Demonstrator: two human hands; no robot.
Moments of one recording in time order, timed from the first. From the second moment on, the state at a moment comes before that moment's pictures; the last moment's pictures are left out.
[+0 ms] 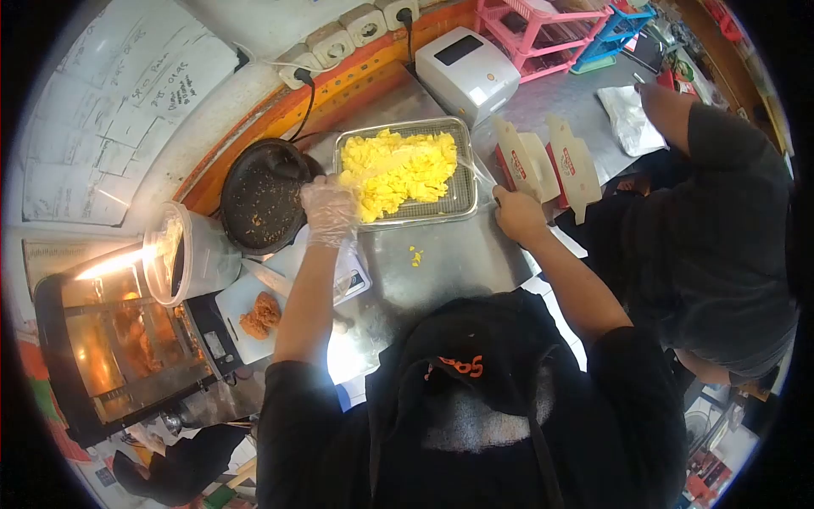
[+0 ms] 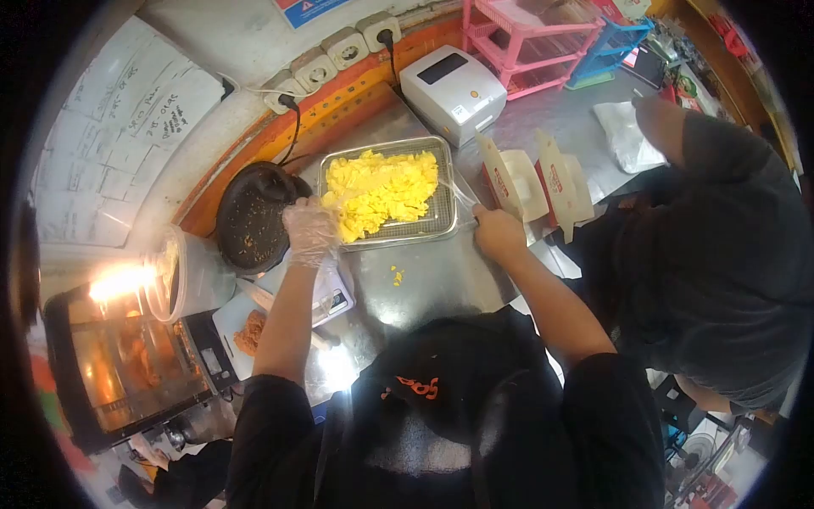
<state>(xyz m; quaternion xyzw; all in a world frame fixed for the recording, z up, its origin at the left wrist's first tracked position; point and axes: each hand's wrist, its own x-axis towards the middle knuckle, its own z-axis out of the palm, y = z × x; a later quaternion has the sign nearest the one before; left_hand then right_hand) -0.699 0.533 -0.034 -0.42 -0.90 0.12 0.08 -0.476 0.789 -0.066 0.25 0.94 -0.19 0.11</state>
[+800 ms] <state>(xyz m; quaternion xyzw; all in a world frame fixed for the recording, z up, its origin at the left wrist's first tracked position) -0.571 0.545 -0.075 -0.21 -0.81 -0.54 -0.03 -0.361 0.744 -0.068 -0.01 0.89 -0.43 0.13</state>
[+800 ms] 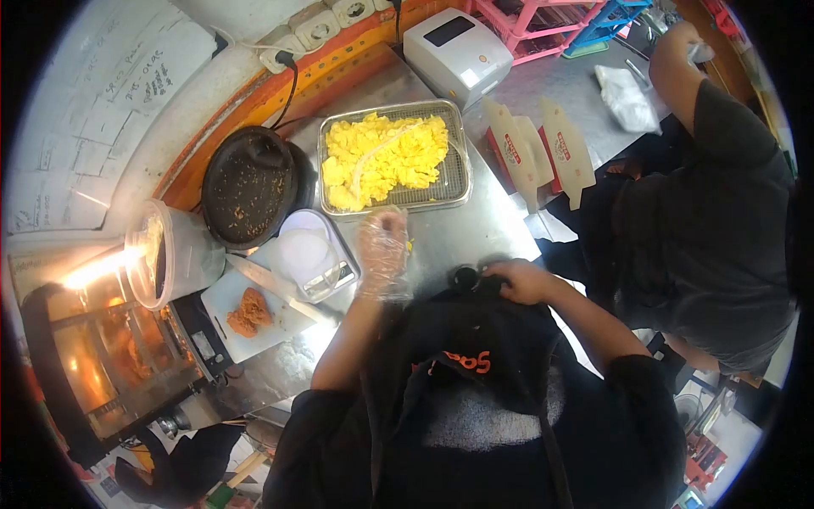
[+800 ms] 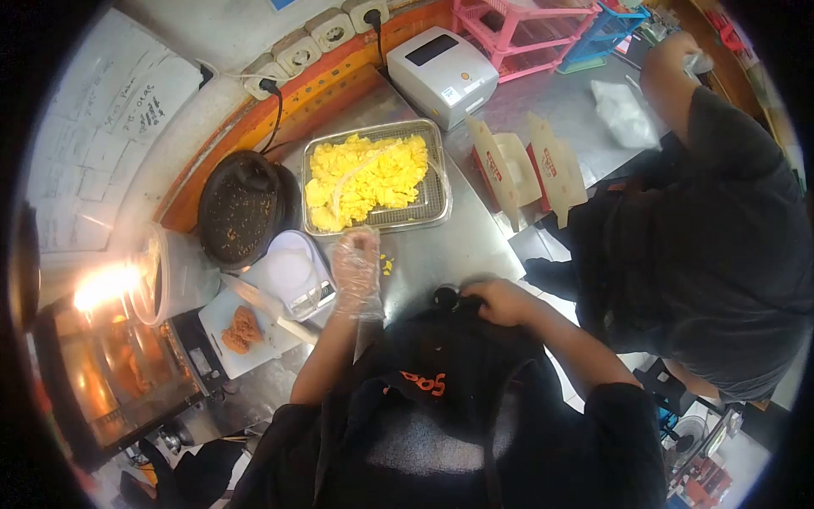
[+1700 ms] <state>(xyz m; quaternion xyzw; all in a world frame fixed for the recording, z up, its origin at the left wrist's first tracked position) -0.526 0.560 -0.120 -0.34 -0.90 -0.26 -0.11 -0.558 0.759 -0.064 -0.15 0.95 -0.23 0.17</state>
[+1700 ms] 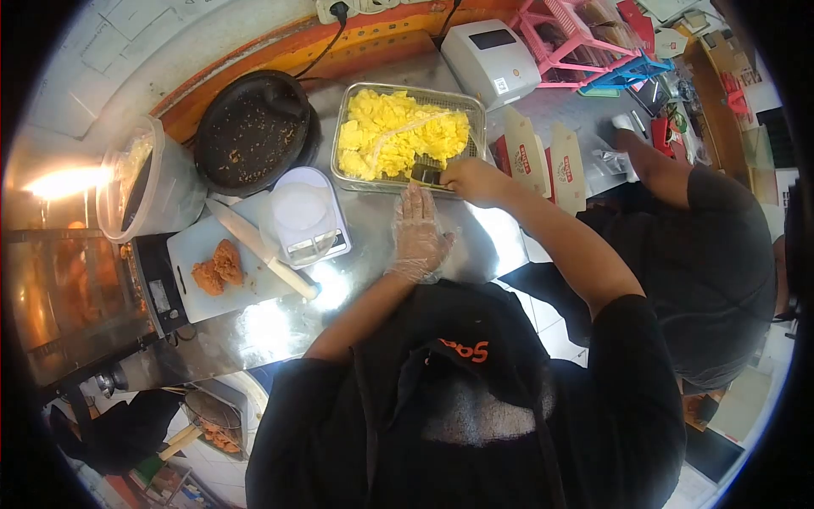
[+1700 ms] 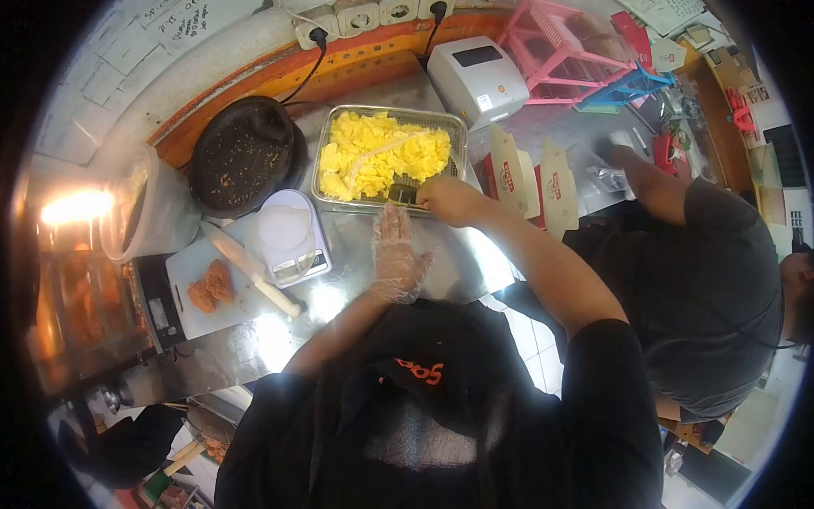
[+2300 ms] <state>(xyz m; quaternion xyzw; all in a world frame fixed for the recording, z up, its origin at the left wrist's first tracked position) -0.526 0.550 -0.110 -0.37 -0.87 -0.31 -0.05 -0.538 0.785 -0.066 -0.11 0.97 -0.16 -0.15</state>
